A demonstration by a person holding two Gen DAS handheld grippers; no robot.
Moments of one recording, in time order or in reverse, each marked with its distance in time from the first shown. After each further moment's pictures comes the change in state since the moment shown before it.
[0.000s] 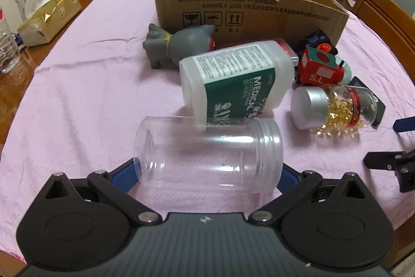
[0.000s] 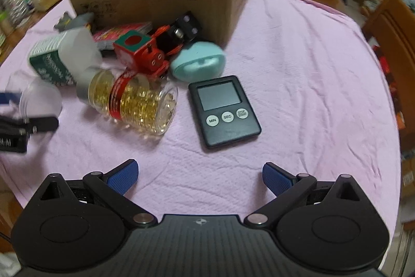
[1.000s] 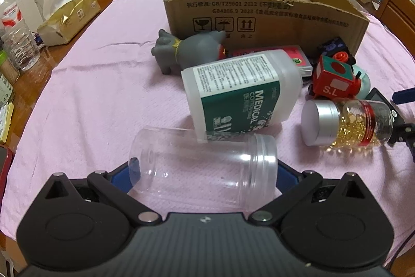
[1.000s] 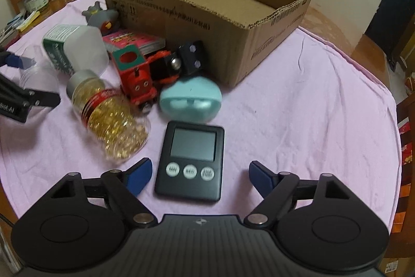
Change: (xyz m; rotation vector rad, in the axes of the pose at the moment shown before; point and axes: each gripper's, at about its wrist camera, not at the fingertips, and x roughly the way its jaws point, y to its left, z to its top) left arm 0.003 -0.018 0.011 -0.046 0.004 0.116; right arm 0.016 -0.040 0.042 -0.288 -0.070 0.120
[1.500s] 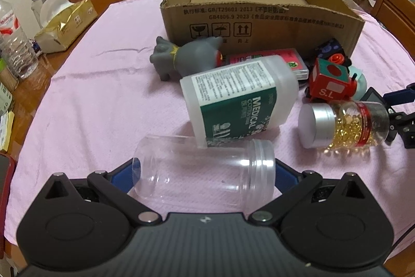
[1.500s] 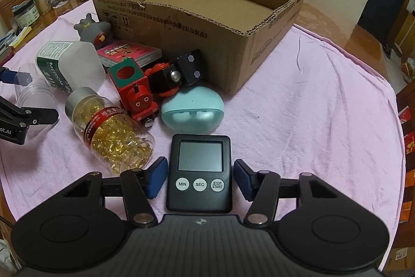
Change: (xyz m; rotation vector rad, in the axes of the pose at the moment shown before) left arm -0.005 0.001 0.004 0.026 -0.011 -0.004; right arm -0.001 0.007 0.006 0.049 -0.004 -0.018
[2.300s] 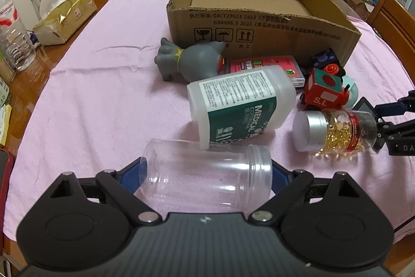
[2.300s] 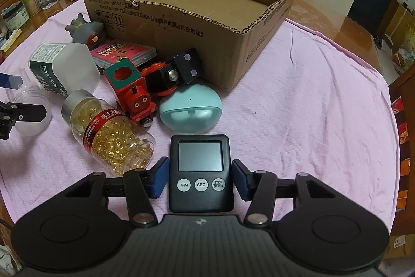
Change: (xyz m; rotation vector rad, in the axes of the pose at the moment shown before) left arm -0.008 0.012 0.007 -0.034 0.035 -0.055; right arm 0.001 0.006 0.002 0.037 0.024 -0.041
